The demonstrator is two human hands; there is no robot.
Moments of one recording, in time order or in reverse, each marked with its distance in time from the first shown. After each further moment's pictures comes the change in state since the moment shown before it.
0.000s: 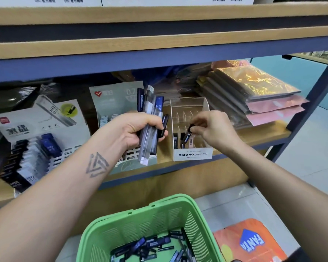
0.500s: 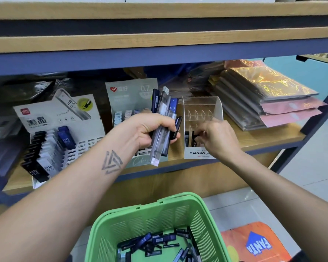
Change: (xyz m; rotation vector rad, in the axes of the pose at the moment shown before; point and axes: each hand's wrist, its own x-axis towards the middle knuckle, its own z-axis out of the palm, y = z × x) left_hand -0.004 -0.009 -0.008 -0.007 -0.034 -0.037; right_hand -0.015 -0.010 0.027 -0.378 0.068 -0.191
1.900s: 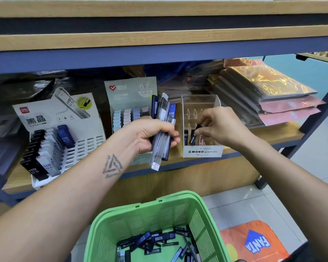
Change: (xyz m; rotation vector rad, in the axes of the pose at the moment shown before) left_hand 0.001 -0.014 0.001 0.002 0.004 -0.013; right_hand 0.018 0.002 -0.032 0.293 -0.211 0.112
